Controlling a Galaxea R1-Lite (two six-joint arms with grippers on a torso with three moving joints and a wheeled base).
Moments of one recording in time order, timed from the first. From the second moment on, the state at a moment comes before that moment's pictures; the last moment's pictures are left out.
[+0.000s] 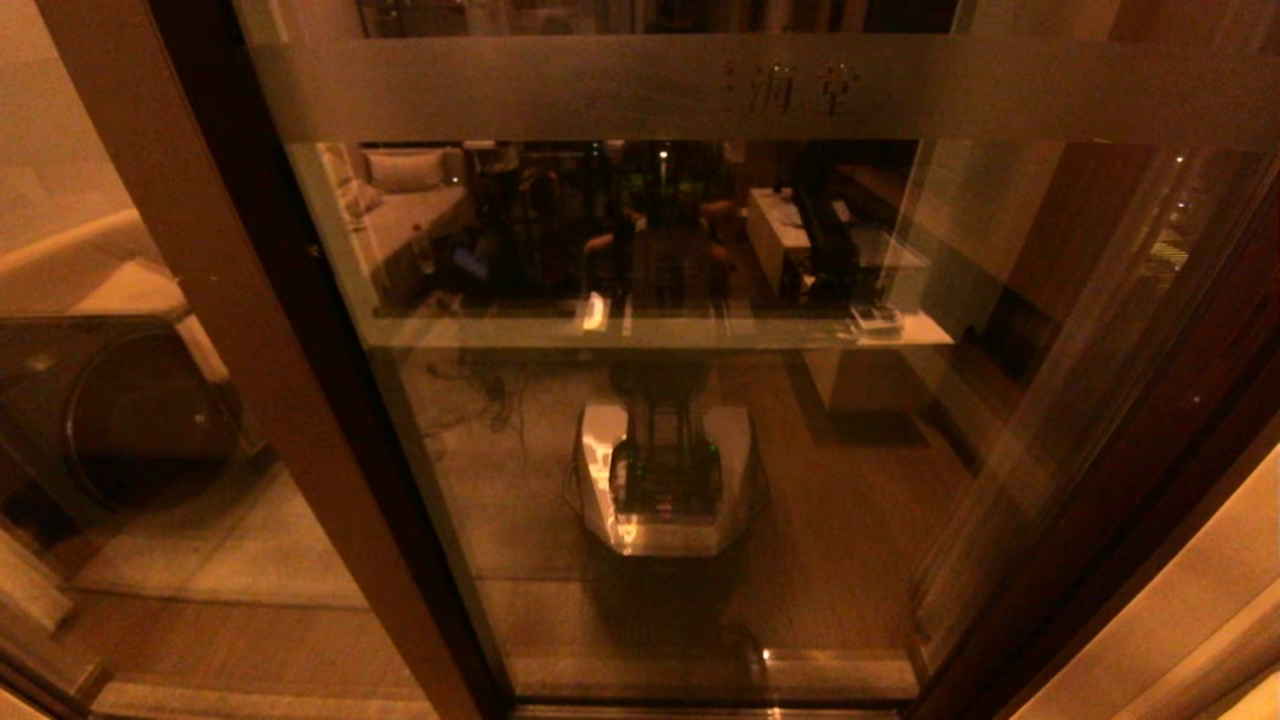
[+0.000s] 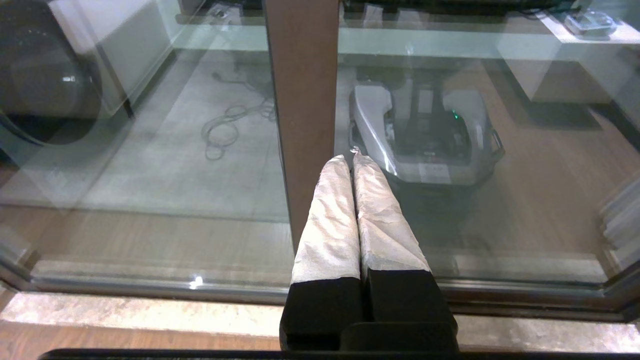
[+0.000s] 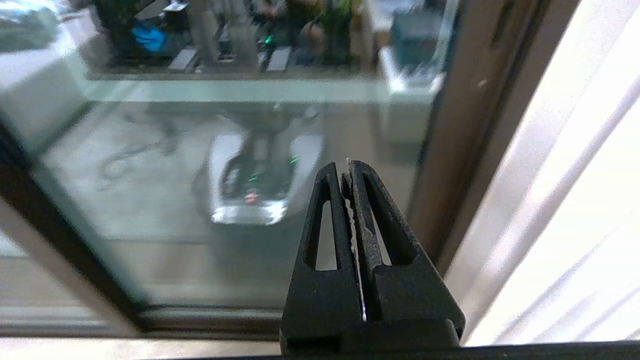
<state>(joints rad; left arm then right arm) 0.00 0.00 -0.02 0.06 0.00 0.00 0.01 0.13 -0.74 0.54 0.03 -0.04</state>
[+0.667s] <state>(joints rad) 0.00 0.00 -0.02 0.06 0.00 0.00 0.00 0.00 -0.16 0.29 0.03 -0.15</state>
